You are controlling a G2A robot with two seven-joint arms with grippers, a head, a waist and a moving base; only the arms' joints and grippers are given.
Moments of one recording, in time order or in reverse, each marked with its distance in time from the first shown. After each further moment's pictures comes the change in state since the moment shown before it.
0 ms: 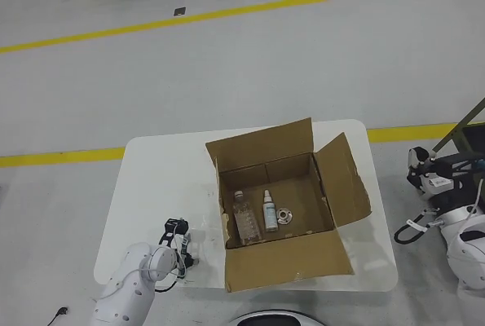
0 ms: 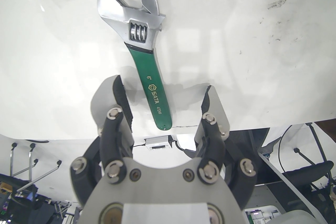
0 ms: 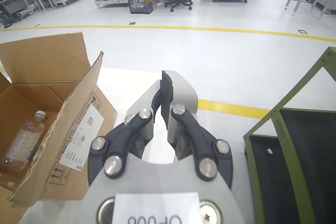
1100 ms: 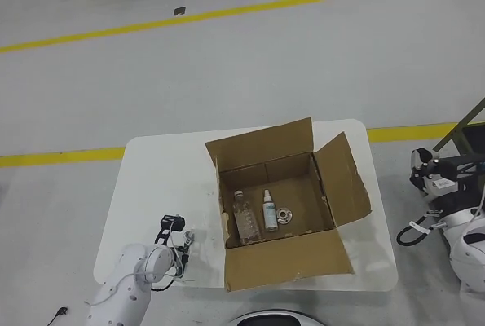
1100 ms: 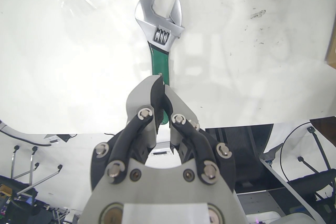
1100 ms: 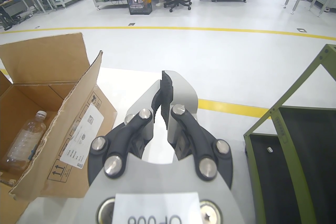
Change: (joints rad) left arm 0.042 0.022 -0.027 -0.127 0.015 0.023 -0.010; right arm -0.018 -0.001 0.016 -0.012 0.015 0.001 -0.004
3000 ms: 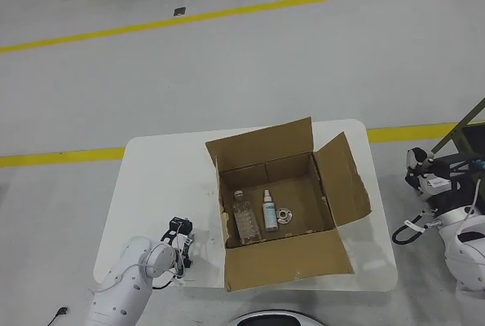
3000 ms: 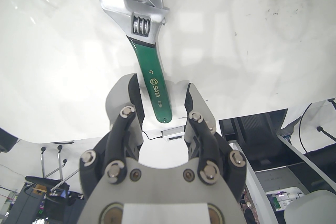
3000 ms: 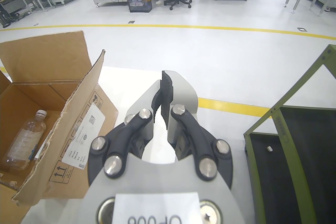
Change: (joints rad) left arm -0.093 0.022 0.084 0.135 -0.033 -0.133 -0.056; right arm 0.014 -0.002 -0.028 -0.005 -0.018 0.023 0.018
